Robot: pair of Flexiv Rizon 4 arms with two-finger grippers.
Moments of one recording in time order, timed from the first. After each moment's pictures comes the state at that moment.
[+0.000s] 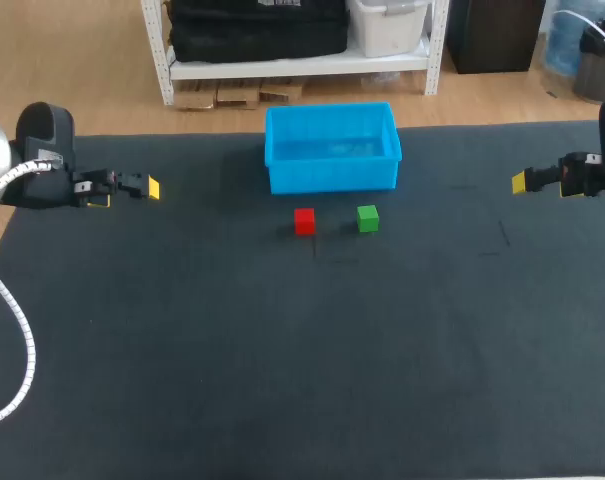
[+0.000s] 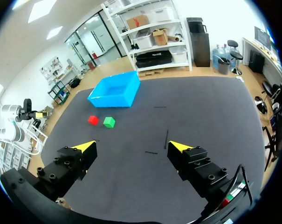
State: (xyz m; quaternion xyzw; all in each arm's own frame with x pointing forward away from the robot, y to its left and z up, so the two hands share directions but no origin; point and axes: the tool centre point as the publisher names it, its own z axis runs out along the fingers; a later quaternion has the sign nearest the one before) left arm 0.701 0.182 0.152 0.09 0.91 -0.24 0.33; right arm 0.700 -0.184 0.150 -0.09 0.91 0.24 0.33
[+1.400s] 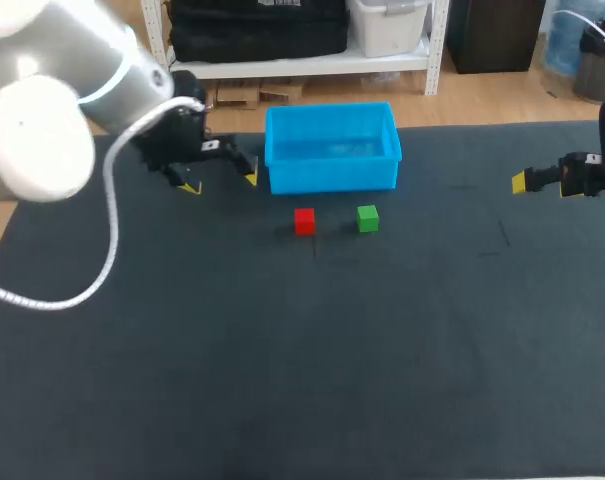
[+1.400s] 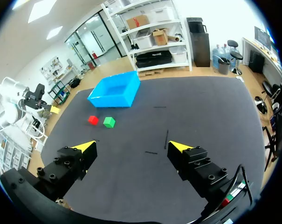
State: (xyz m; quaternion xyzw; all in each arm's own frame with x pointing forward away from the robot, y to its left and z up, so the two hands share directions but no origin) left arm 0.757 0.064 0.122 0.07 0.97 -0.16 0.18; right arm 0.700 -0.184 0.150 -0.09 0.91 0.24 0.33
